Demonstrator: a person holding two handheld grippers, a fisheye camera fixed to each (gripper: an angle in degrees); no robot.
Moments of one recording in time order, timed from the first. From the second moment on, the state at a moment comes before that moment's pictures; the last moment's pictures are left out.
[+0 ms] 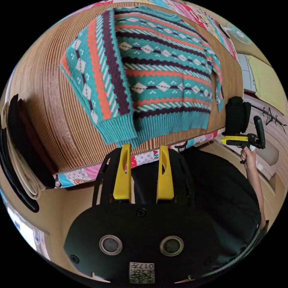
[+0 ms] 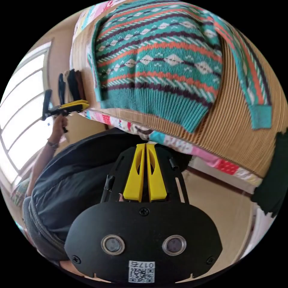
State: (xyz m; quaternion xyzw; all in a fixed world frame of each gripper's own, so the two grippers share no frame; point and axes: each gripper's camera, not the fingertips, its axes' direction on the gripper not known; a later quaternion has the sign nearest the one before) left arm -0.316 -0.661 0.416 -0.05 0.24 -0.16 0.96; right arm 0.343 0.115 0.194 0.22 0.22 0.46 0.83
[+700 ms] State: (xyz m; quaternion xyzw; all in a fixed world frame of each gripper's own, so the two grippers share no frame) left arm -0.541 -0.560 0.487 0.00 0.49 -0.14 0.86; right arm 0.311 0.308 0.132 0.60 -0.07 0.43 0.67
